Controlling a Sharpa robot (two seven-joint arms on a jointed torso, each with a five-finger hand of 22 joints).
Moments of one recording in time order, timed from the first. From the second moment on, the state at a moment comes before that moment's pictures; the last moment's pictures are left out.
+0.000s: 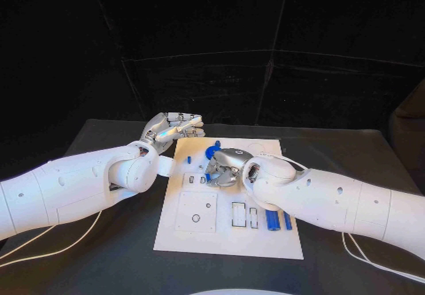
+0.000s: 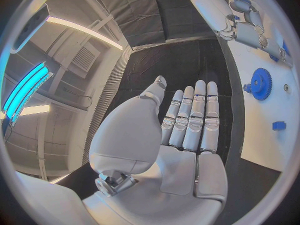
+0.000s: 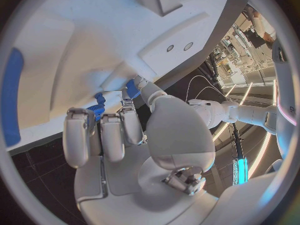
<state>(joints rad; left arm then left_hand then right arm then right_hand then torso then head) 1.18 -0.86 -0.05 1.47 -0.01 -0.29 0.51 1.35 -0.02 0.09 0.07 0.05 0.99 0.21 0.10 0.07 1.07 0.16 0.09 0.07 1.08 0.13 0.16 0.14 0.18 0.90 0.24 0.27 0.10 1.15 -0.41 -0.08 1.32 -1.51 -0.22 -0.17 1.21 -0.04 0.30 -0.10 0.18 1.03 0.14 0.09 0.06 1.44 0.06 1.40 1.31 1.47 -0.03 1.52 1.31 0.05 1.47 0.08 1.50 1.31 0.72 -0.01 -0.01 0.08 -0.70</state>
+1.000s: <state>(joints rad) 1.18 -0.86 -0.05 1.46 -0.01 -0.29 0.50 1.34 0.00 0.09 0.06 0.05 1.04 0.18 0.10 0.07 1.14 0.13 0.09 0.07 1.24 0.08 0.22 0.18 0.18 1.03 0.19 0.33 0.12 1.15 -0.47 -0.08 1.38 -1.49 -0.36 -0.11 1.18 -0.10 0.19 -0.05 0.18 0.89 0.18 0.07 0.07 1.35 0.09 1.31 1.31 1.46 0.00 1.52 1.31 0.05 1.46 0.10 1.49 1.31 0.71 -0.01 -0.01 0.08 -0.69</state>
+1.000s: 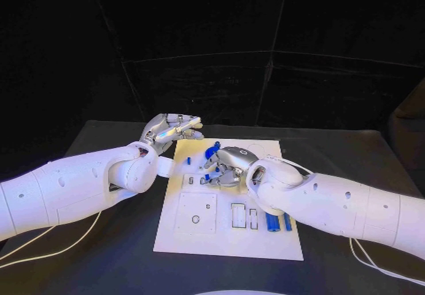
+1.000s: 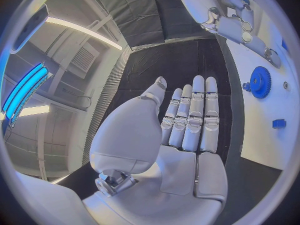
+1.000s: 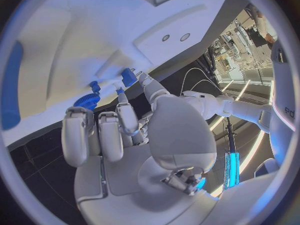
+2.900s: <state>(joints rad) 1.30 -0.63 -0.13 1.30 -0.97 0.12 -0.57 1.13 0.05 -0.20 0.28 0.05 0.93 0.04 0.67 0.49 1.32 -0.03 1.23 1.11 1.47 -0.08 1.57 1.31 0.07 1.46 0.02 1.39 1.25 1.28 -0.86 -0.08 1.54 -0.99 -0.34 0.04 1.21 -0.07 0.17 -0.05 0.21 0.92 0.16 0.11 0.07 1.37 0.08 1.32 1.31 1.46 0.00 1.51 1.31 0.05 1.47 0.10 1.49 1.31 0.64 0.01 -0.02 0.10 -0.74</state>
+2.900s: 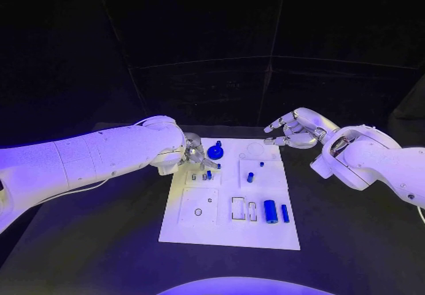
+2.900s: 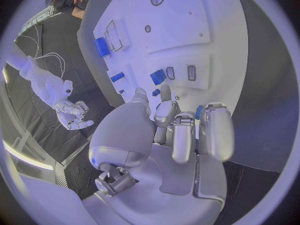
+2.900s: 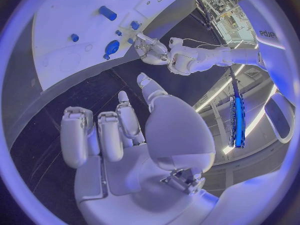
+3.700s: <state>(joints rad) 1.30 -0.58 -0.15 1.24 -0.97 0.15 -0.57 1.13 0.05 -0.20 0.28 0.05 0.93 0.04 0.68 0.49 1.32 -0.03 1.23 1.11 1.47 -0.08 1.57 1.31 0.07 1.46 0.02 1.39 1.25 1.28 -0.85 -0.08 1.55 -1.00 -0.34 0.03 1.21 -0.07 0.17 -0.05 0.21 0.92 0.16 0.11 0.07 1.37 0.08 1.32 1.31 1.46 0.00 1.51 1.31 0.05 1.47 0.10 1.49 1.31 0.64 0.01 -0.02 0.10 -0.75</state>
